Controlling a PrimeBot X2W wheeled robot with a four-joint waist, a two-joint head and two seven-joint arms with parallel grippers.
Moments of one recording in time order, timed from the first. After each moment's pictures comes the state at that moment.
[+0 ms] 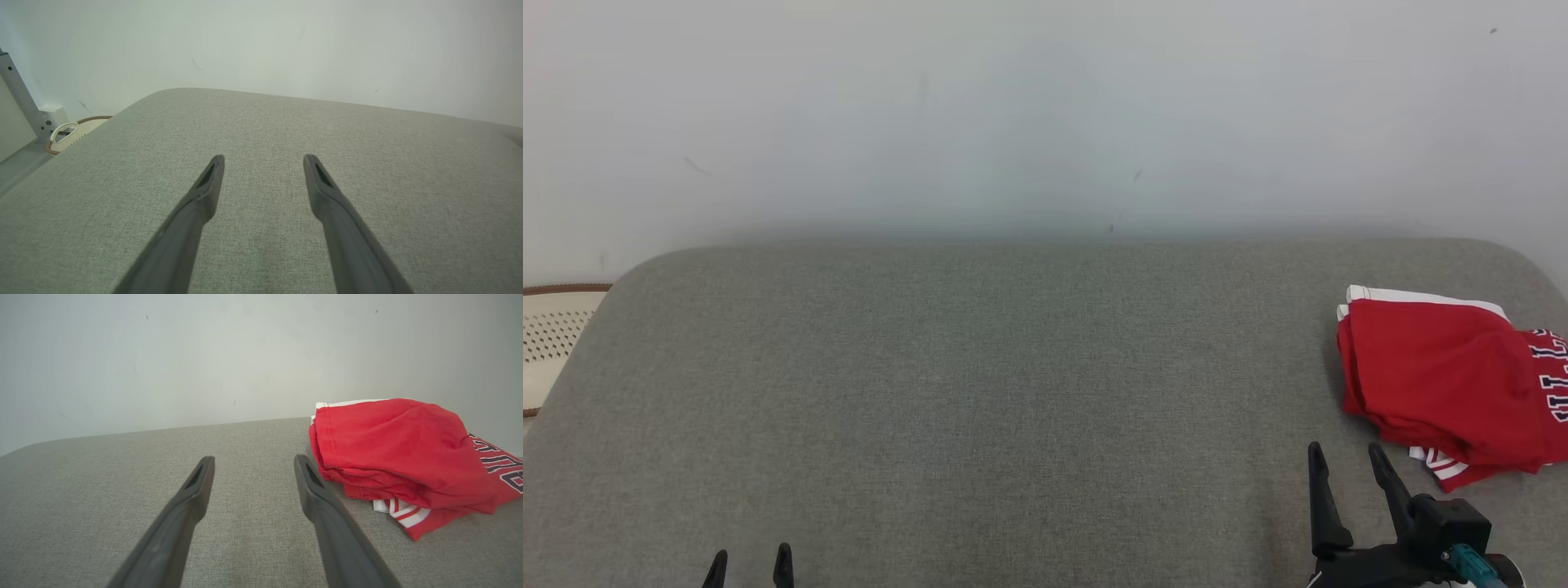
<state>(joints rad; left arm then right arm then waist) 0.01 0.05 0.11 0.20 -0.08 -0.05 -0.26 -0.12 -0.07 0.06 0.34 0.06 0.13 -0.26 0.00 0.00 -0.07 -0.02</state>
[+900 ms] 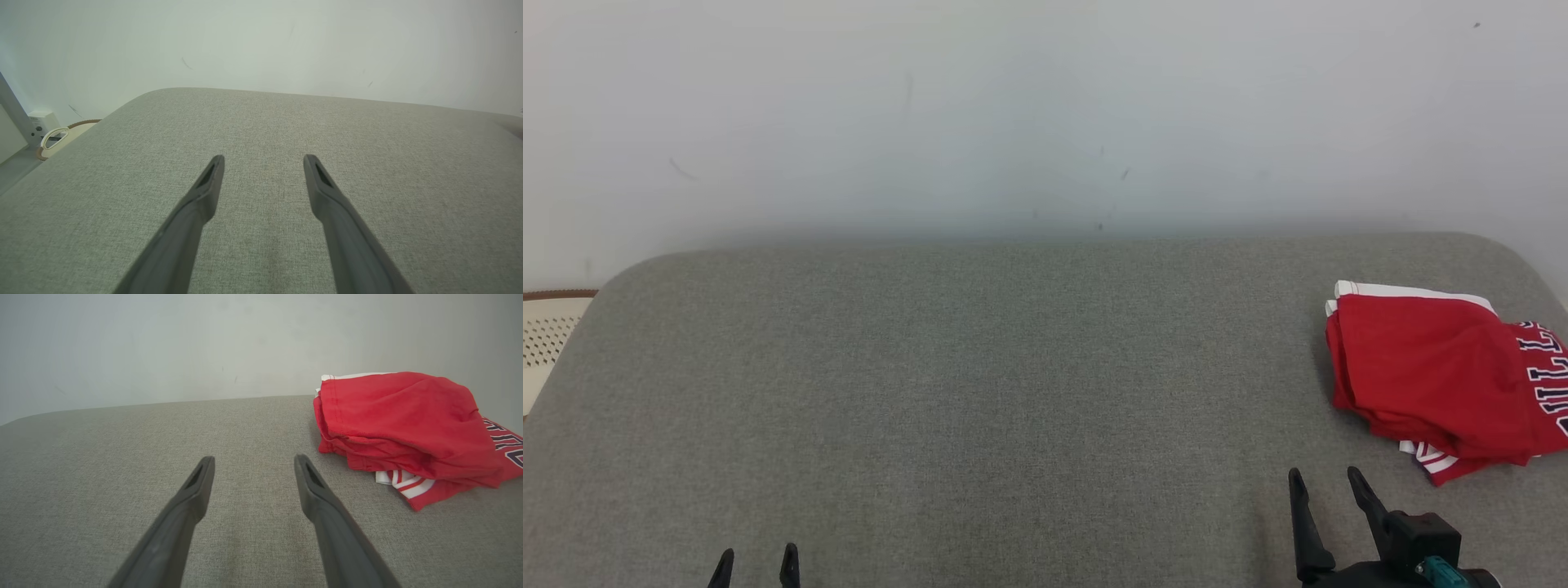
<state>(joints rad) 0.00 0.05 0.10 0.21 -0.05 -0.05 -0.26 -0.11 -0.07 0.09 0.39 0.04 0.13 -0.26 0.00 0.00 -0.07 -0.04</state>
